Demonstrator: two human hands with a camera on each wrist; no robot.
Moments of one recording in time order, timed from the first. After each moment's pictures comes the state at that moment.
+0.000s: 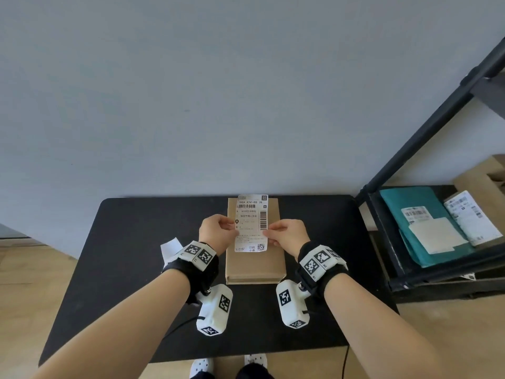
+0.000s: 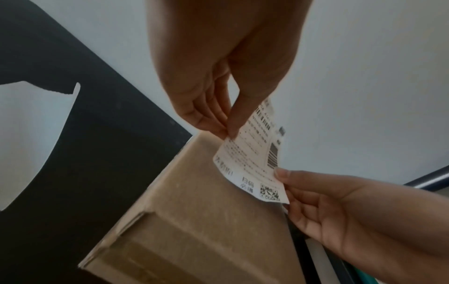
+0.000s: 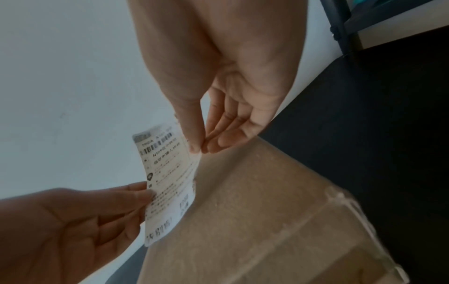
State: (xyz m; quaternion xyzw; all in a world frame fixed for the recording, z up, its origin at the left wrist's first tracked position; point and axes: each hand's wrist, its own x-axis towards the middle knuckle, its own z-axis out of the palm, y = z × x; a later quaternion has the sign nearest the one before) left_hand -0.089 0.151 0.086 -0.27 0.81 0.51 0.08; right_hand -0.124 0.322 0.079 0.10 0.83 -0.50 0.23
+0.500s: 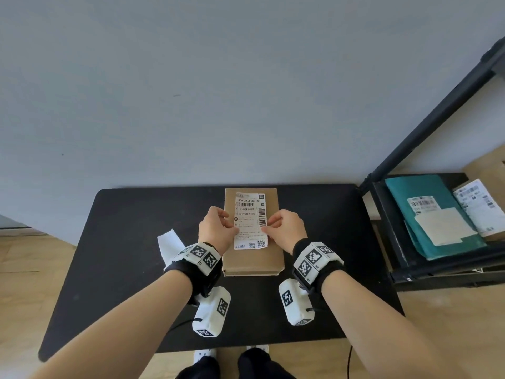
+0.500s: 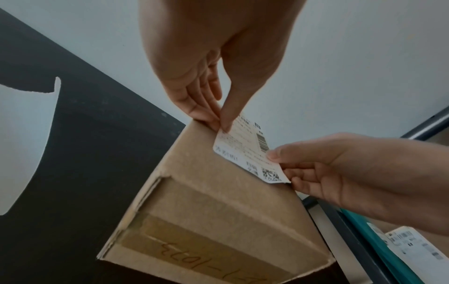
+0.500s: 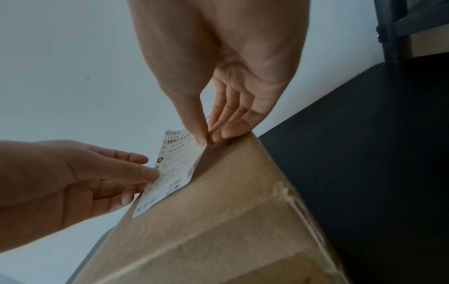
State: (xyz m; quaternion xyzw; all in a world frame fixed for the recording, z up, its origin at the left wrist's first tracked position) left_hand -0.088 0.164 0.069 -0.29 0.83 0.48 0.05; right_hand -0.126 0.320 0.067 0.06 0.89 -0.40 0.21
